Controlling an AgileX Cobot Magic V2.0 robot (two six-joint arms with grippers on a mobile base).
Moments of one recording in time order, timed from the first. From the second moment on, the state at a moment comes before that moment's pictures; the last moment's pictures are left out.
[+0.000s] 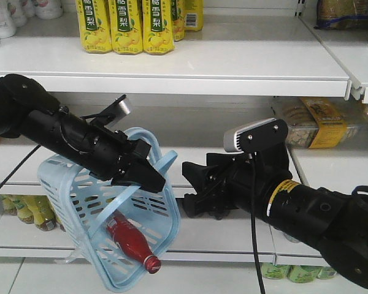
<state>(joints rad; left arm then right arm) -0.27 1.79 -1.32 -1.01 1.17 0.51 0.62 1.37 -0.66 -0.21 -0.31 0.40</state>
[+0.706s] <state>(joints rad) -0.27 1.79 -1.32 -1.02 1.19 0.51 0.60 1.31 -0.66 -0.17 -0.31 0.23</state>
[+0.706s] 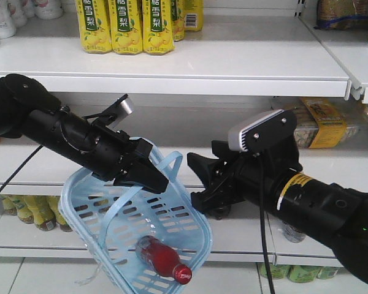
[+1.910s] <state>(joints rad) -0.27 1.79 -1.32 -1.02 1.18 0.51 0.17 0.58 -0.46 -0.24 0.17 0.14</state>
